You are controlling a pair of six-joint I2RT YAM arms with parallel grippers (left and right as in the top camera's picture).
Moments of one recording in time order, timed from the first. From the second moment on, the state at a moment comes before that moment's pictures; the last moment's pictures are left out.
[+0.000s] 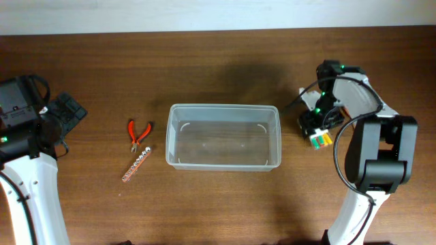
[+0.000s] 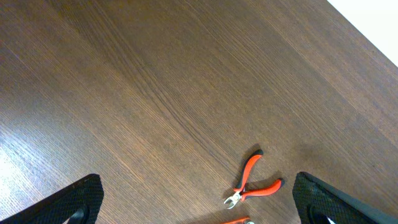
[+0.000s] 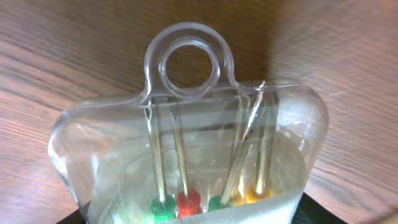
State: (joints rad) left arm 0.36 1.33 1.37 -0.98 -0.12 -0.42; right arm -0.07 2.12 1.58 -1.17 0.00 -0.42
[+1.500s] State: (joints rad) left arm 0.23 1.34 1.37 -1.01 0.00 0.19; right arm 0.49 2.10 2.00 -1.36 -0.17 -0.69
